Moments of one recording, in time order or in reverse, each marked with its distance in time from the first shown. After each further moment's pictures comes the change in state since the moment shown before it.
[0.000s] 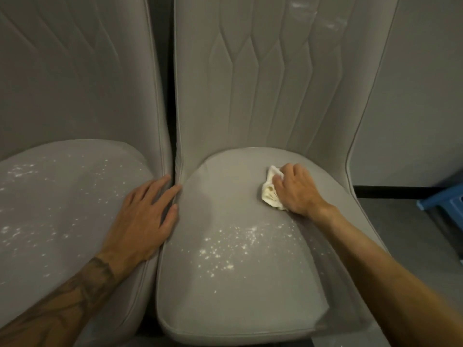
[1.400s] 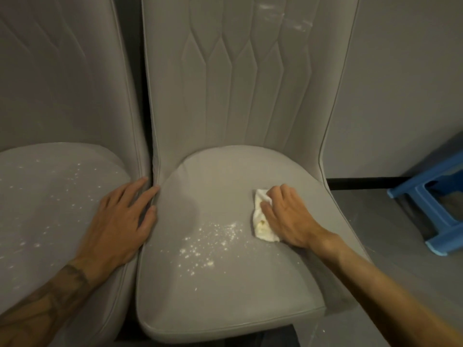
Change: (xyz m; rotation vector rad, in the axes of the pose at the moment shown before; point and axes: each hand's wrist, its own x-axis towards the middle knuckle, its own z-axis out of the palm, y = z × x) left_hand 0.001 -0.001 0.002 -0.025 0.035 0.012; right_hand -0.069 0.030 0.004 0.006 0.088 -0.246
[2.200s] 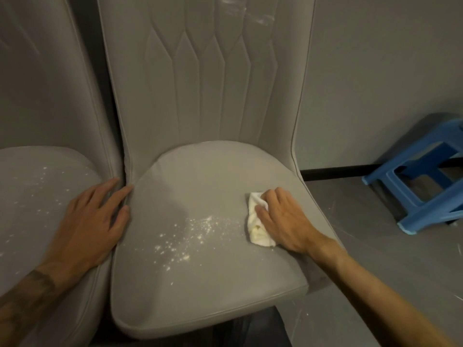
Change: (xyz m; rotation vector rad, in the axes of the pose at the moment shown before) left_hand 0.001 -0.002 0.006 0.033 0.062 0.035; right_hand -0.048 0.020 -0.013 0.090 -0.046 0.063
